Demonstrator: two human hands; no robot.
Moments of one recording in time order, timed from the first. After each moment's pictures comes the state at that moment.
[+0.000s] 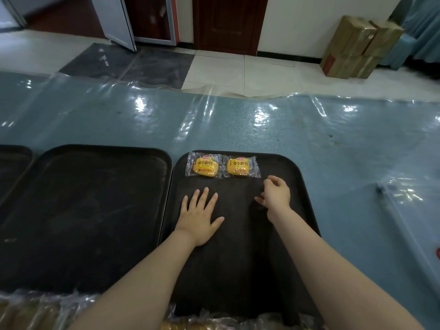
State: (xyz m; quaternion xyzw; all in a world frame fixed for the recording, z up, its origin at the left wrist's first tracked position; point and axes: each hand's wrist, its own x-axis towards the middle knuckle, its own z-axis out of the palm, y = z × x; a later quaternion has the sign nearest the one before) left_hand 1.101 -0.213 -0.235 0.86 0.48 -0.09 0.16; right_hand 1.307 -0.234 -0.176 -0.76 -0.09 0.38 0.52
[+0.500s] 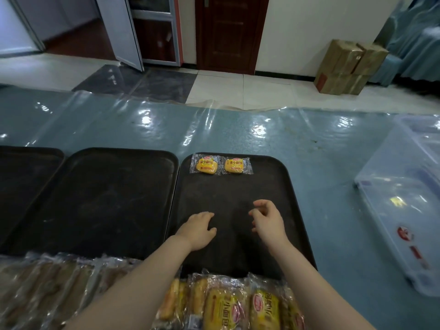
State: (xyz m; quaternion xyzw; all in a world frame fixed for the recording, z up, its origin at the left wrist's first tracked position) left_hand 1.075 -0.290 -0.180 0.80 0.49 -0.06 0.34; right_hand 1.264 -0.369 -0.140 -0.76 -0.30 0.38 0.43
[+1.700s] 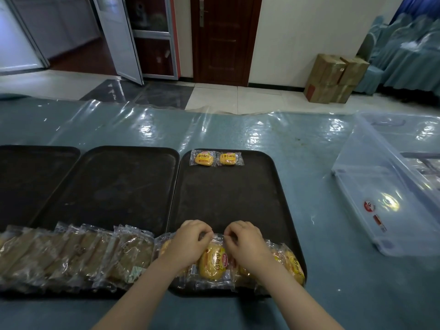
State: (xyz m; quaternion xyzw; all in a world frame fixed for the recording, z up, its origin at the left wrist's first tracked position) left_hand 1.026 -0.425 -0.133 0.81 0.47 0.13 0.32; right_hand 1.200 -0.494 -0.122 -0.70 -0.66 0.19 0.19
